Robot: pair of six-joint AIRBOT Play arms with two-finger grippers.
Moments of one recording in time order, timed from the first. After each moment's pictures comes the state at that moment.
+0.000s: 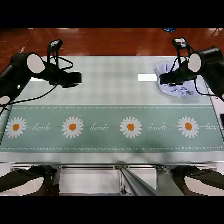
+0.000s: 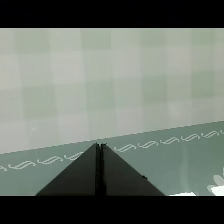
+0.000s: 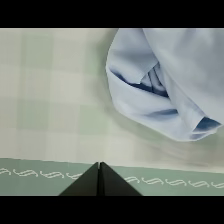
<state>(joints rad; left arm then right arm) -0.26 -1.33 1.26 1.35 -1.03 -1.71 0.20 -1.35 1.32 -1.74 1.14 1.73</state>
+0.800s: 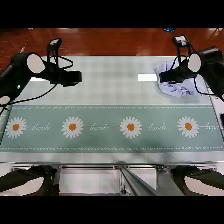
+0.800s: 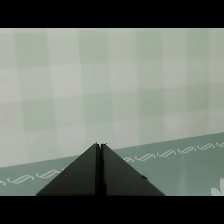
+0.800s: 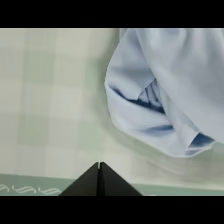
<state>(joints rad) -0.26 -1.33 1.26 1.35 -0.97 -1.71 0.20 -1.35 1.32 -1.76 1.06 1.73</state>
